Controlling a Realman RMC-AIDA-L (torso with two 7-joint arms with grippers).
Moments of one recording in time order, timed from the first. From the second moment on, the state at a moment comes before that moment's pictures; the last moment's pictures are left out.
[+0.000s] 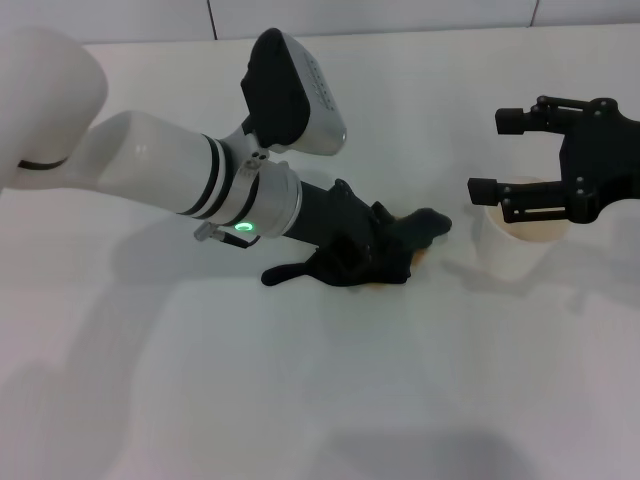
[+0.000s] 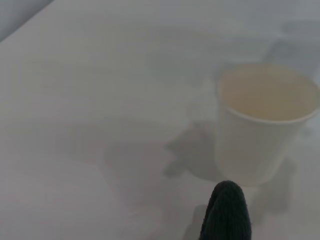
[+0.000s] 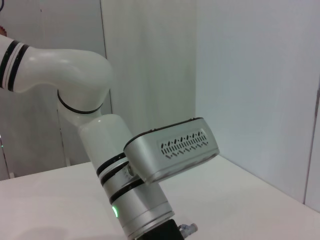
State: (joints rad) left arm -0.93 -2.10 1.65 0.42 1.71 0.91 -1.57; right arm 0.18 2.01 -1.21 -1.43 -1.64 -1.42 1.71
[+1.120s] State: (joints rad) left arm -0.92 -2.08 1.65 0.42 1.68 0.89 -1.54; right arm 0.18 2.01 -1.21 -1.42 -1.64 -1.42 1.71
